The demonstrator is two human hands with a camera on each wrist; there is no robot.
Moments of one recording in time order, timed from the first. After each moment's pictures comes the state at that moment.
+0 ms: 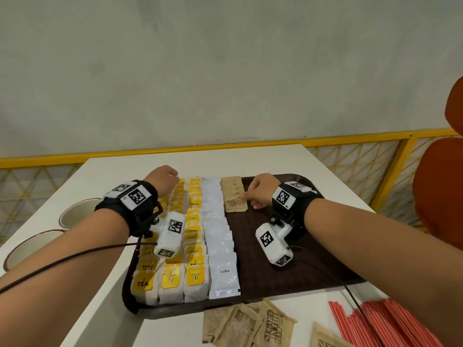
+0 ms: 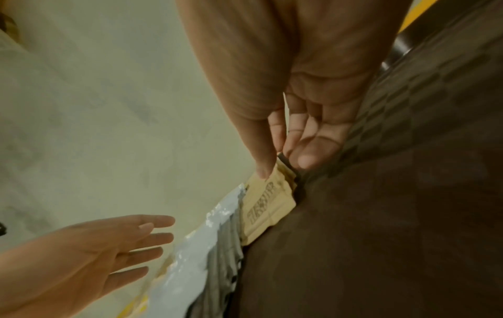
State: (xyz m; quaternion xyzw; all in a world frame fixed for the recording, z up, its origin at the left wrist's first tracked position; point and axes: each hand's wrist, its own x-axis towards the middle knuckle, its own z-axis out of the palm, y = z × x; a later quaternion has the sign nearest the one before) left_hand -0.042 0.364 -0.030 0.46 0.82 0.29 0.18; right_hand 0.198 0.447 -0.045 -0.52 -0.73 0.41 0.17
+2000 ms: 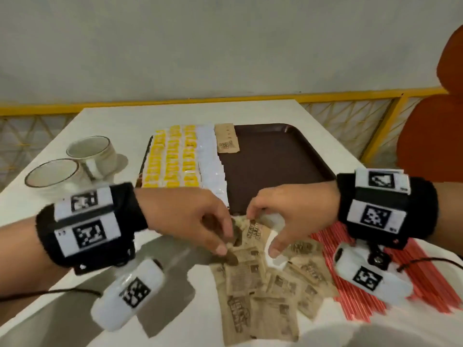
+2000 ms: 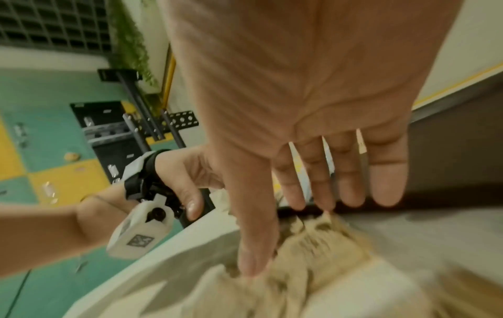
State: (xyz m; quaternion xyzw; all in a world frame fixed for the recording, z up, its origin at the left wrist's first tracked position) left_hand 0.108 0.176 -0.001 0.77 0.54 -0.01 0.34; right_hand 0.306 0.259 -0.001 -0.23 -0.94 0.15 -0.20
